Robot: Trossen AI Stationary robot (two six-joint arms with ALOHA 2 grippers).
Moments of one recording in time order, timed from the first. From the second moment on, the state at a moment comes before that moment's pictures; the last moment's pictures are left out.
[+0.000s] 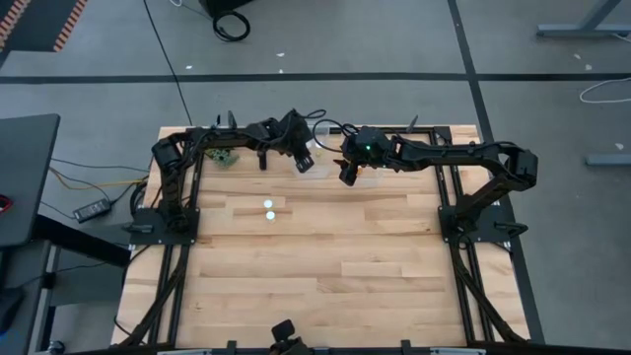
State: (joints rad) left arm 0.56 1.94 1.28 -0.24 0.02 0.06; right arm -0.38 1.49 0.95 -0.07 0.15 -0.05
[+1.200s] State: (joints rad) left arm 0.56 1.94 1.28 -0.24 0.02 0.08; right arm -0.38 1.49 0.95 -0.09 0.15 -0.04
